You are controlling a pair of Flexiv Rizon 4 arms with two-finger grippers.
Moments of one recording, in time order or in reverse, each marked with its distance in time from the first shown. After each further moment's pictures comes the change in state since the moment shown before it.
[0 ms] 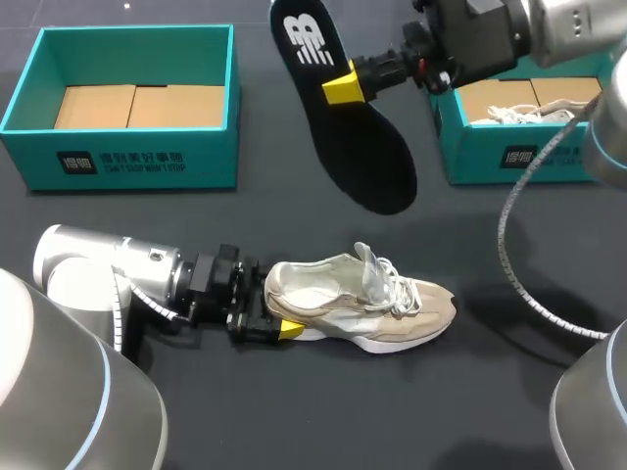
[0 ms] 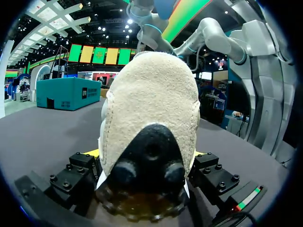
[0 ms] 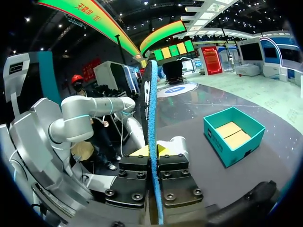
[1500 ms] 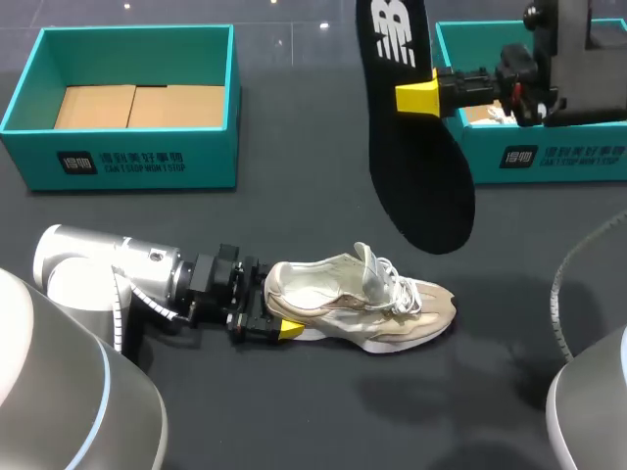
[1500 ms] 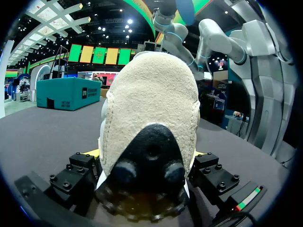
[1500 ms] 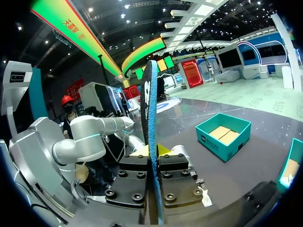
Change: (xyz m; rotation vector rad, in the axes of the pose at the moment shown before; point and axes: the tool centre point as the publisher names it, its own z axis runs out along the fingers) left arm 0.000 0.000 0.000 0.000 0.000 0.000; right arm 0.081 0.010 -0.059 -0.186 -0.156 0.104
